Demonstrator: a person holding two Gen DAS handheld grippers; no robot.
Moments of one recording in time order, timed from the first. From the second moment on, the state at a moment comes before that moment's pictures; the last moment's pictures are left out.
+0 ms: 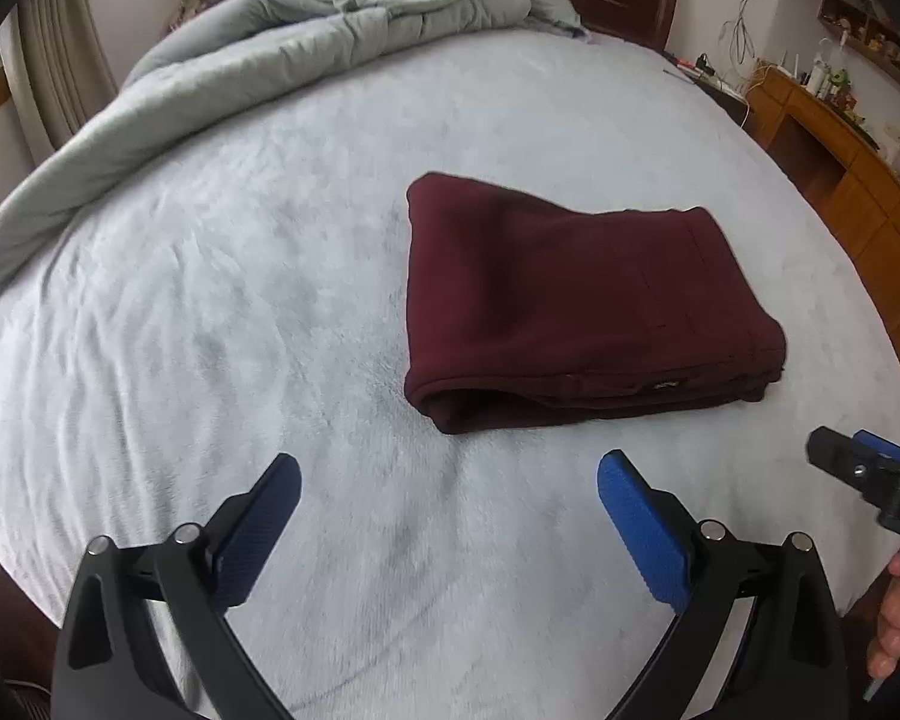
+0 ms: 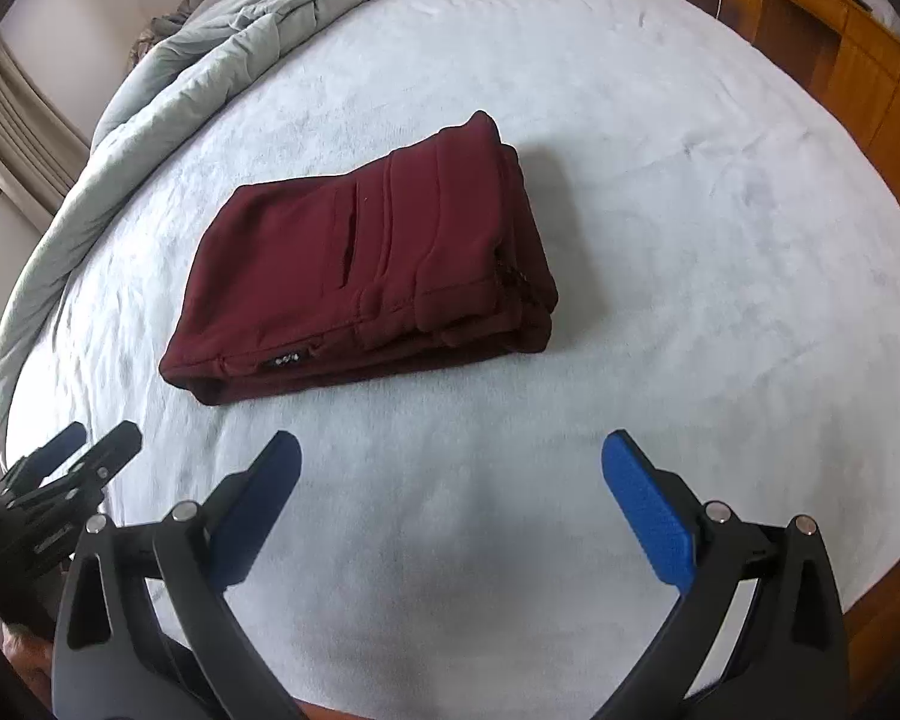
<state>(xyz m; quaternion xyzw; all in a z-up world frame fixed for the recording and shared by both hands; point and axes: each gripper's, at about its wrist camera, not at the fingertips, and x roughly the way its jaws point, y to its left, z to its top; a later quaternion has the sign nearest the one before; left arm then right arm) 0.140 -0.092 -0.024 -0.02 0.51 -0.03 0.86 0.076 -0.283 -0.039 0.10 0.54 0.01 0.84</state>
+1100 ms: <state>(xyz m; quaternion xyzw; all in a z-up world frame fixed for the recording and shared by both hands) 0.134 -0.112 -0.020 0.00 0.51 -0.03 0.86 0.075 -0.259 -0.039 0.06 0.55 0.01 0.83</state>
